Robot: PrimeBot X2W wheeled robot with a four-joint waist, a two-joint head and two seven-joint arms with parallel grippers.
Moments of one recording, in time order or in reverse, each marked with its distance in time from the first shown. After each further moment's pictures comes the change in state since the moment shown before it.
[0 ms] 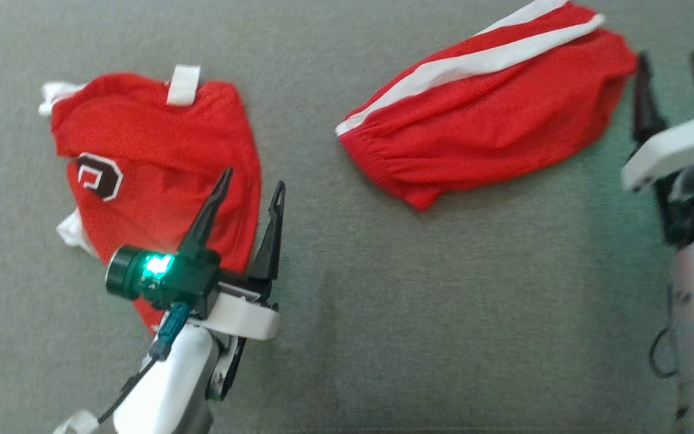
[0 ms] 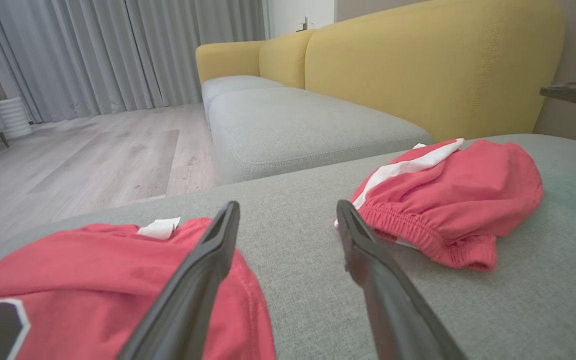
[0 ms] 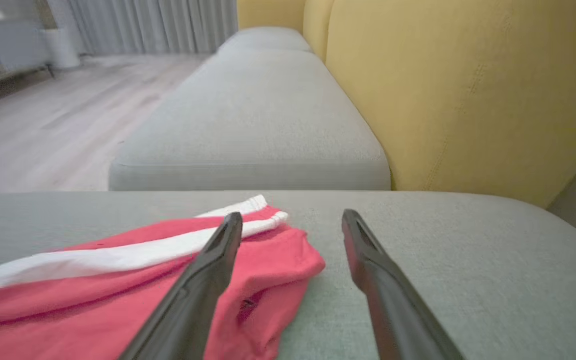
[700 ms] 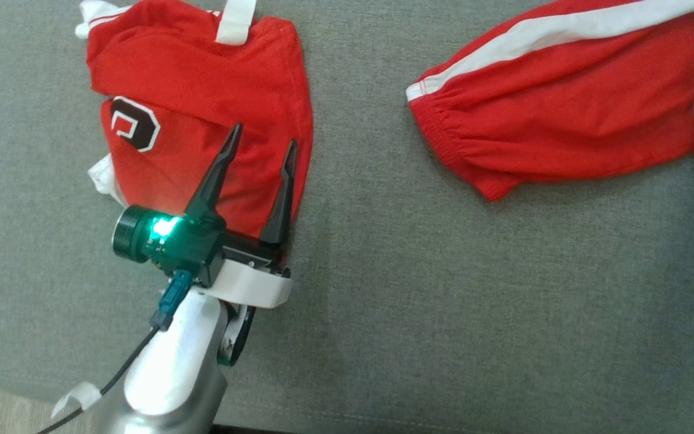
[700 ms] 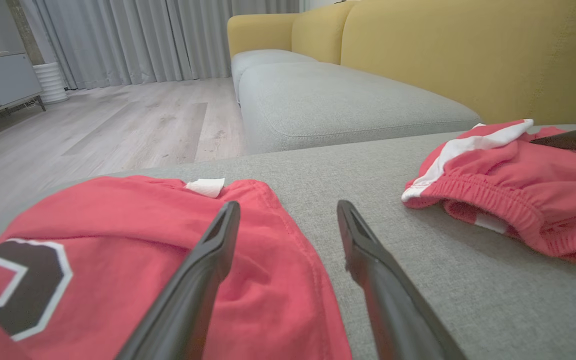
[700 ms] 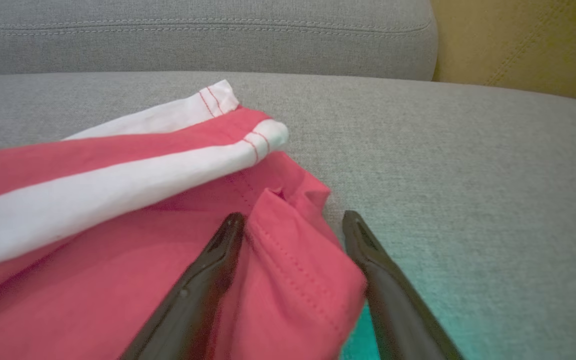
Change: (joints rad) left arm -0.078 -0.100 0.083 0.010 0.063 -0.093 0.000; right arm -0.402 -0.118 -0.243 0.500 -0.281 0.000 0.191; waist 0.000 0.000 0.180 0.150
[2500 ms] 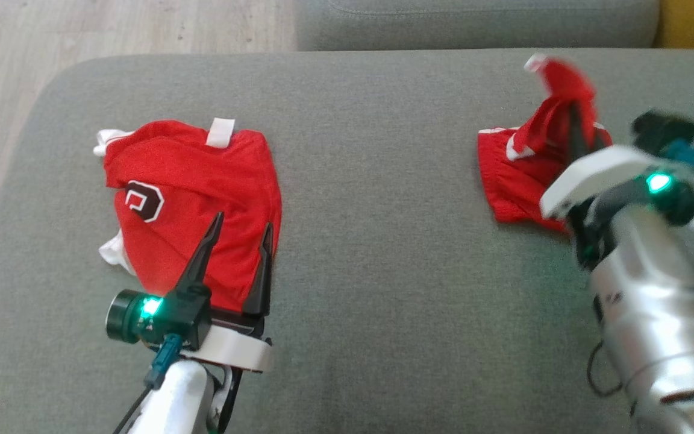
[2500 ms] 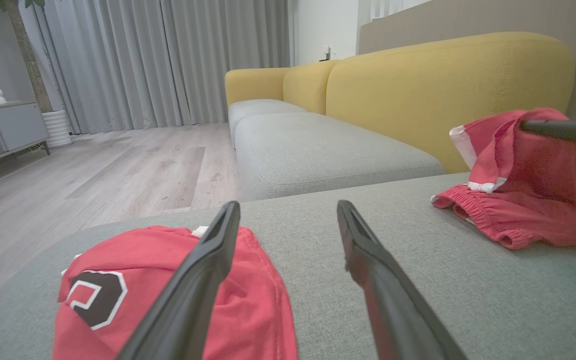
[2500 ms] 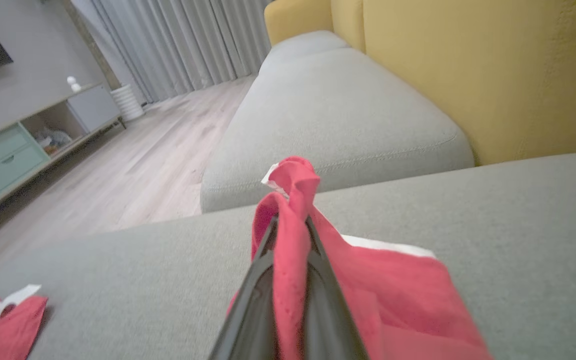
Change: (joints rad) left arm 0.200 -0.016 0.108 0.044 0.051 -0.035 0.000; right arm 0.202 0.181 0.328 0.038 0.468 0.000 -0.341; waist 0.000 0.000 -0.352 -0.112
